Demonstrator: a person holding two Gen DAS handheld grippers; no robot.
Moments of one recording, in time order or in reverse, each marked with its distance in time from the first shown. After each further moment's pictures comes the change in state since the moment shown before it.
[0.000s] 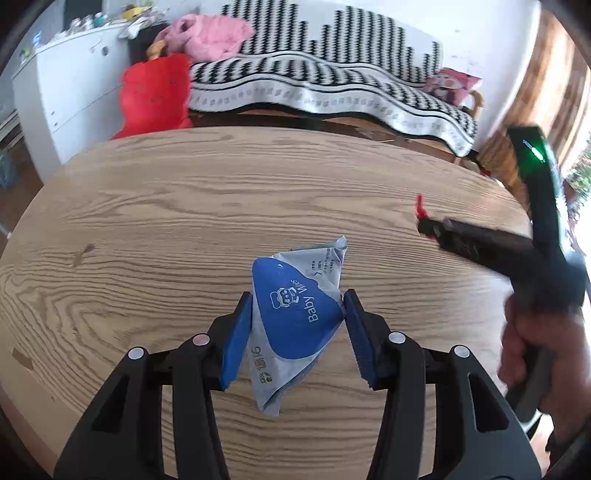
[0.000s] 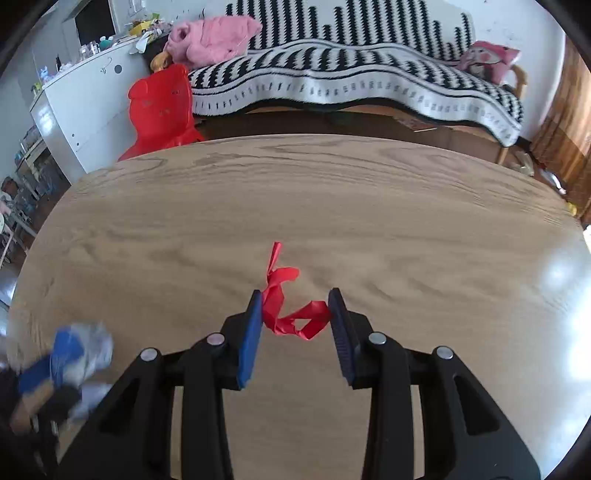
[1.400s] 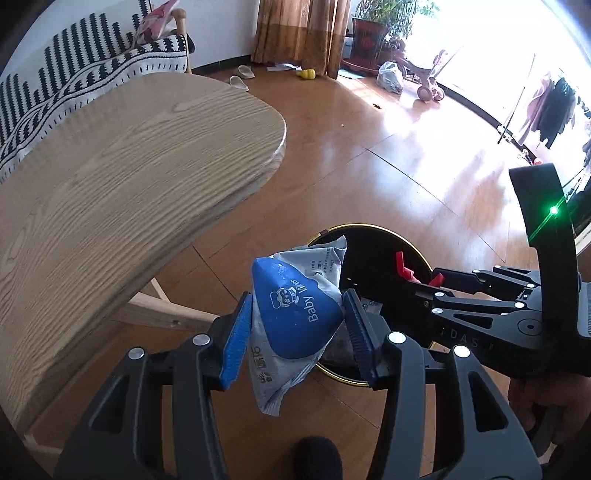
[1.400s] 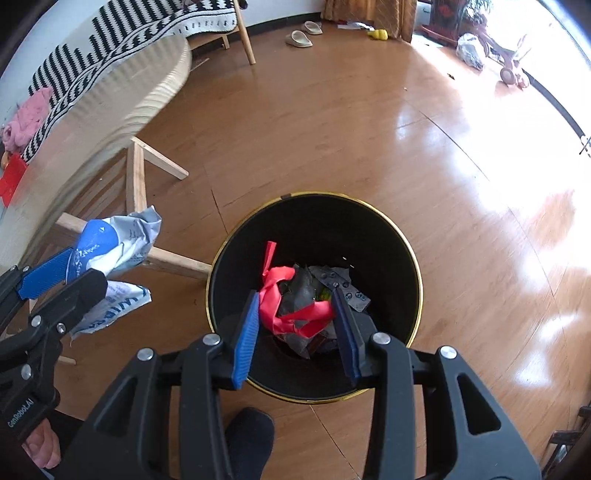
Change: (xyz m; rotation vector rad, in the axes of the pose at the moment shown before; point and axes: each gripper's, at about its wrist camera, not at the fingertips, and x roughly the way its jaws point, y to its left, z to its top) left arm -0.020 -0.489 -0.247 0.652 0.181 -0.414; right arm -0.197 -0.396 -0.408 0.606 0.194 -0.268
